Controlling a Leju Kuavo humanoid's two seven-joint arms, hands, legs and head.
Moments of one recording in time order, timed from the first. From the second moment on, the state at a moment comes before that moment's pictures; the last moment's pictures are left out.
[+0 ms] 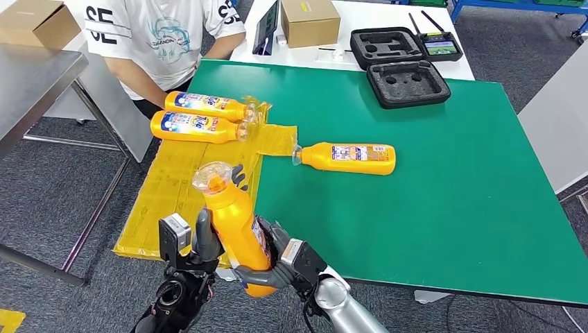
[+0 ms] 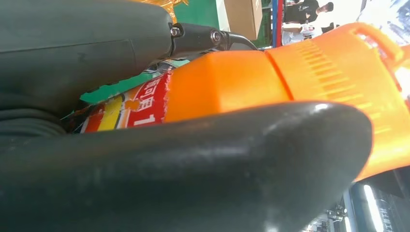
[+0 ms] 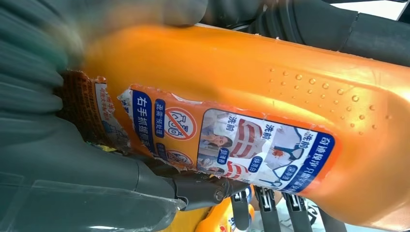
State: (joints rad) left arm -0.09 -0.05 -0.37 -1.45 0.04 -0.13 -0.53; right arm -0.30 0.20 0.66 -0.93 0.22 0.15 -0.70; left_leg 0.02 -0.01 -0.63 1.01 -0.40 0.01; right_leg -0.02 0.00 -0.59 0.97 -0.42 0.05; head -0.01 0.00
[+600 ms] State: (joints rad) left arm -0.09 -0.03 -0.37 -1.43 0.02 -0.12 -0.53; right arm -0.31 0.20 0.67 -0.88 0.17 0.18 -0.70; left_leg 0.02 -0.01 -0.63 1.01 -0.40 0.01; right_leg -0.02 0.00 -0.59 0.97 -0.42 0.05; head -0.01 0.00
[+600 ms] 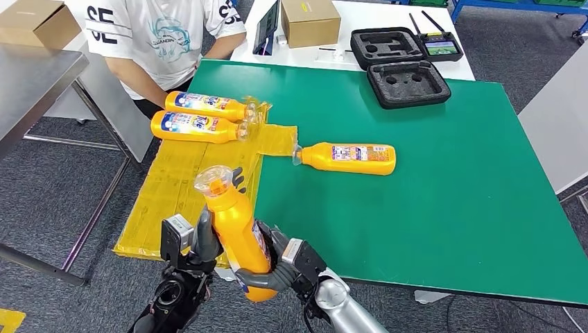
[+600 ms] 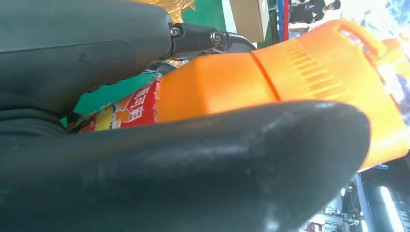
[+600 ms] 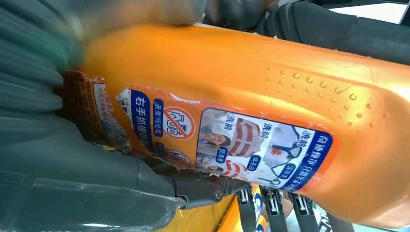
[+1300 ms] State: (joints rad) left arm -0.07 0.03 -0.36 -1.43 -0.17 -0.08 -0.55; right arm -0.33 0.18 0.65 -0.90 0.11 0.19 -0.70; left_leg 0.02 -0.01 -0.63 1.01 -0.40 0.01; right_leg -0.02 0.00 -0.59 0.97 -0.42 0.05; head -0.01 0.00
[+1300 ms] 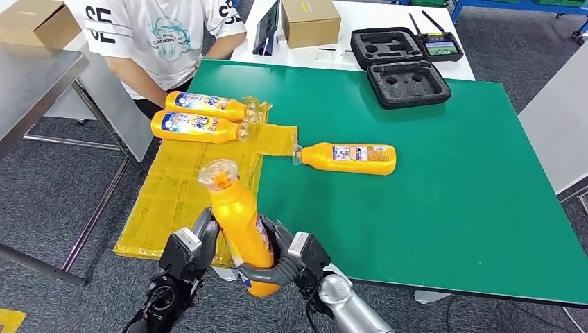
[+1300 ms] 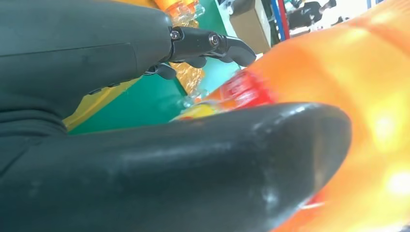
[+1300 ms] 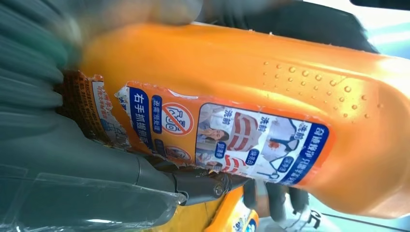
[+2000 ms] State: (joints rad) left arm -0.06 0.03 -0.38 -1.42 -0.22 -0.16 -0.55; right arm -0.35 0.17 0.63 -0.91 0.18 0.15 -0.70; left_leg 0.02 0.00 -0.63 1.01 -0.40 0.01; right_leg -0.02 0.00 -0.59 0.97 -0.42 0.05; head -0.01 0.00
